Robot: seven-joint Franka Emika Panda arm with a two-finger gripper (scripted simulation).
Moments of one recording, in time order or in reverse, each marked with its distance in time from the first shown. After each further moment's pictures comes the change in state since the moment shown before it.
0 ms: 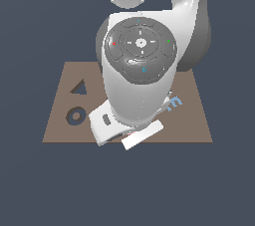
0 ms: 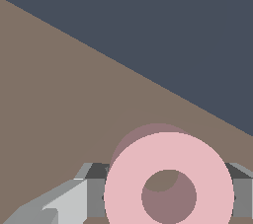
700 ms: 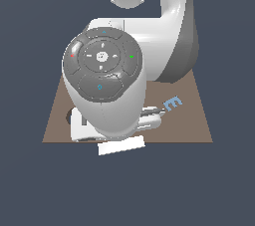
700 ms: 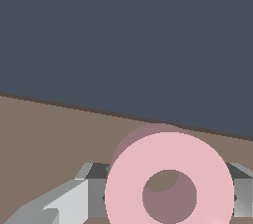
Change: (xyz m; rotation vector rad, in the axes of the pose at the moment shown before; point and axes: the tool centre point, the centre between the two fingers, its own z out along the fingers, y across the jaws) arm 0.000 0.039 -0.002 0.000 0.000 0.328
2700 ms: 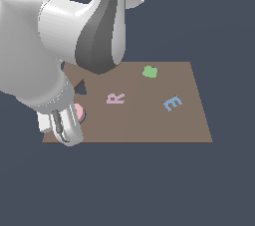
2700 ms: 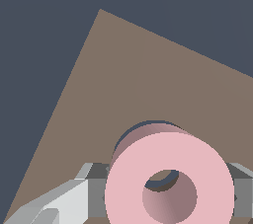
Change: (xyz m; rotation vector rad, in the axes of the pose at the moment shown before) arm -0.074 0.127 -0.008 0.000 -0.002 1.325
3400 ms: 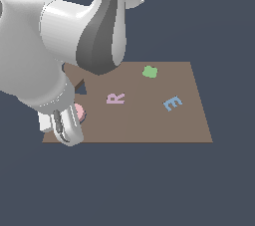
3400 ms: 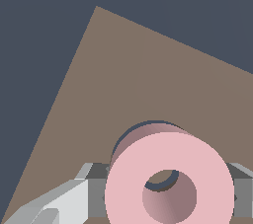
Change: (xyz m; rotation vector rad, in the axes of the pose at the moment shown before) arm 0.000 0.001 0.003 0.001 0.000 0.010
